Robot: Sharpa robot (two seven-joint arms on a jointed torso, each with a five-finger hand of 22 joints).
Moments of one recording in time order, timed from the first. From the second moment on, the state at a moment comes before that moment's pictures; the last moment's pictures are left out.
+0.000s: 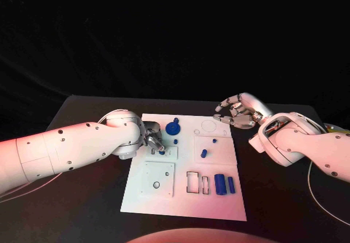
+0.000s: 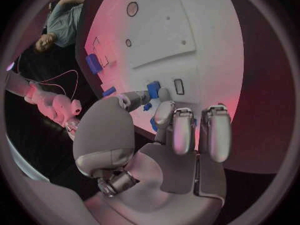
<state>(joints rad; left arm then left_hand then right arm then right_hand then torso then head) 1.23 -0.71 -0.07 1.52 -1.19 0.16 -0.59 1.02 -0.29 0.83 0.21 0.24 0.90 0.01 0.84 0.79 1.35 -0.05 1.25 1.10 1.47 -0.10 1.49 1.31 0.05 1.45 0.02 1.50 1.31 1.26 -0.94 -0.14 1.66 -1.06 -0.57 -0.02 1.35 -0.14 0.15 0.28 0.29 0.91 0.15 0.23 0.47 1.38 0.07 1.36 1.31 1.47 0.00 1.51 1.31 0.03 1.47 0.11 1.42 1.31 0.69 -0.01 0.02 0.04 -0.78</state>
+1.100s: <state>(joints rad) 1.23 -0.71 -0.07 1.51 -1.19 0.17 -0.60 0.97 -0.22 0.50 0.29 0.24 0.94 0.00 0.82 0.80 1.36 -0.06 1.26 1.12 1.47 -0.10 1.49 1.31 0.05 1.46 0.01 1.50 1.31 1.26 -0.94 -0.14 1.66 -1.06 -0.57 -0.02 1.32 -0.14 0.14 0.29 0.29 0.89 0.15 0.23 0.47 1.36 0.07 1.34 1.31 1.47 0.00 1.49 1.31 0.03 1.47 0.11 1.39 1.31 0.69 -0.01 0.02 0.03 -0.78</state>
